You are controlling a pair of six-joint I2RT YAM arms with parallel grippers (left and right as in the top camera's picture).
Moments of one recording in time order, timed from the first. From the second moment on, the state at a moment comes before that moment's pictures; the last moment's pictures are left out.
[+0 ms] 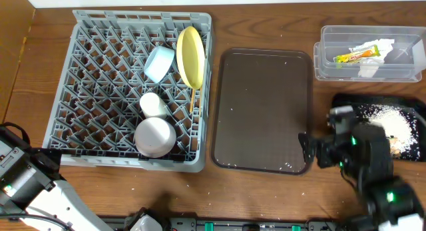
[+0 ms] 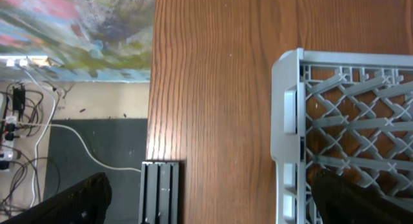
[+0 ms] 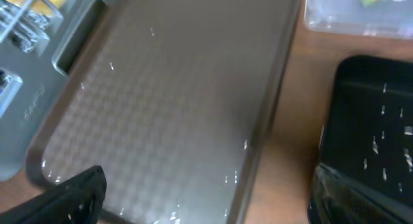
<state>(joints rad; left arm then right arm) 0.89 1.05 1.26 -1.29 -0.38 -0.59 0.26 0.67 0.51 -0.53 -0.14 0.17</state>
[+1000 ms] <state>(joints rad) 0.89 1.05 1.26 -1.29 -0.38 -0.59 -0.09 0.01 0.01 -0.07 0.02 0.09</state>
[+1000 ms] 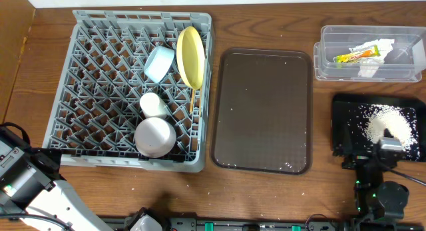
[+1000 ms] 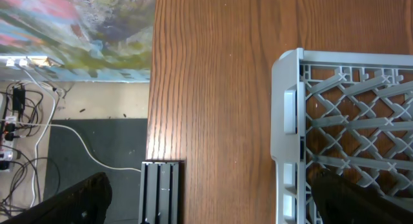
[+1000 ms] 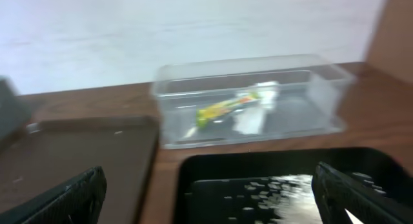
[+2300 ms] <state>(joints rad) 0.89 1.05 1.26 -1.29 -0.38 -0.59 -0.13 0.01 0.01 -0.07 0.02 -0.06</state>
